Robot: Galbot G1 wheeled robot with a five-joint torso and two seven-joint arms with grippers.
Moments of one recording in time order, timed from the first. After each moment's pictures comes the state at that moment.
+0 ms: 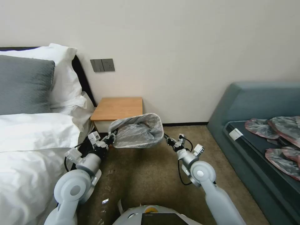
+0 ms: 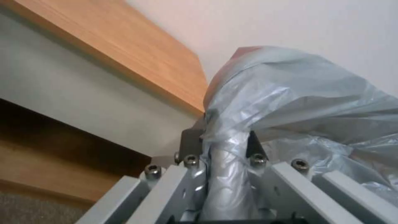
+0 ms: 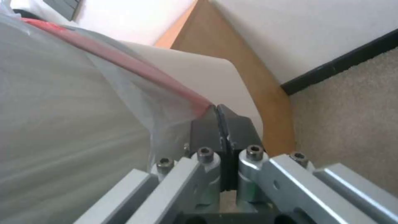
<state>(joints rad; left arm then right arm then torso) 1.46 -1.26 -0.66 -2.43 -1.18 0.45 -0.34 -1.28 1.23 0.36 2.11 1.10 -0.38 0.16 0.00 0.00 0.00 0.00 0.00</state>
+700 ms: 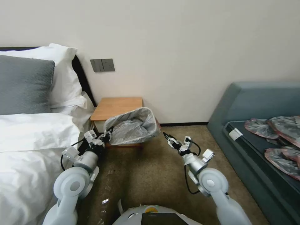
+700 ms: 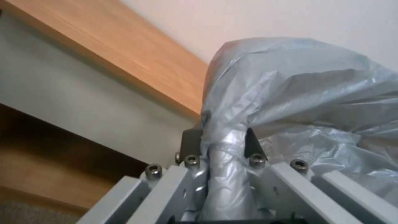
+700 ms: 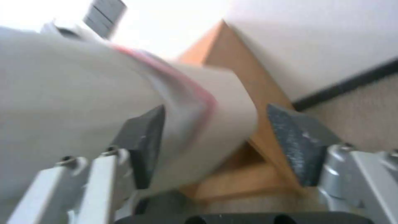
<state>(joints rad) 1.43 -1.26 -0.68 -2.38 -1.15 0.43 -0.35 -1.42 1.21 0.46 2.28 1.09 -0.36 0.11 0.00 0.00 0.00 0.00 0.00</state>
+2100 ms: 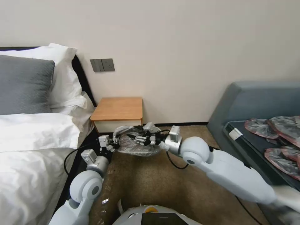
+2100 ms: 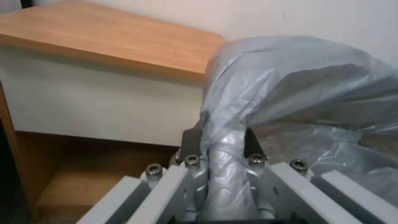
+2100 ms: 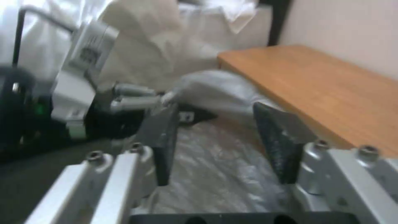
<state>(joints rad) 1.46 -1.20 -0.49 -2.36 -0.70 0.43 -0.29 -0.48 0.80 -0.36 2.21 0.84 -0.47 -0.04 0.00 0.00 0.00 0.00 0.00</state>
